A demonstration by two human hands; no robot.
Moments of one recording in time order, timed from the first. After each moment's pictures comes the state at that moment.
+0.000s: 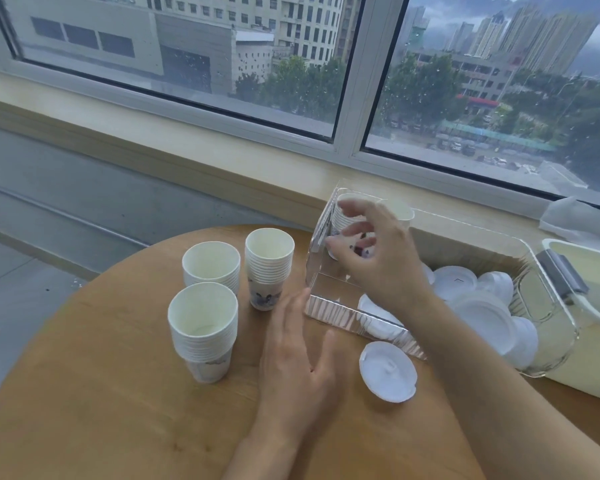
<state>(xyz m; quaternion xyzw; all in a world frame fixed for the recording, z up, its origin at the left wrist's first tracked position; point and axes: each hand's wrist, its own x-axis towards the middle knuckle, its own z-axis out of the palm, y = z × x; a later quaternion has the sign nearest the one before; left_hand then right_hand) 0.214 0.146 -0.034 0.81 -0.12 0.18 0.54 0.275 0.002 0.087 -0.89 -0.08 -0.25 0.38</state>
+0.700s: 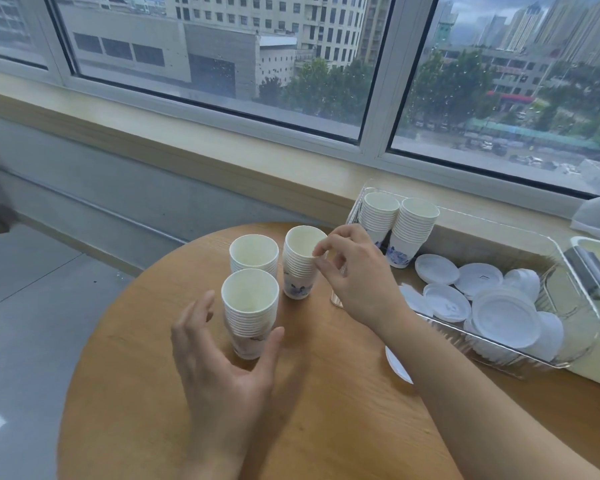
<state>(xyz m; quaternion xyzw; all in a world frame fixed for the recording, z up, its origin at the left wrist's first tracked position) 0.175 0.247 -0.023 0.79 0.02 0.38 0.48 0.268 0.056 0.058 -0.93 -0.12 -0.19 0.30</state>
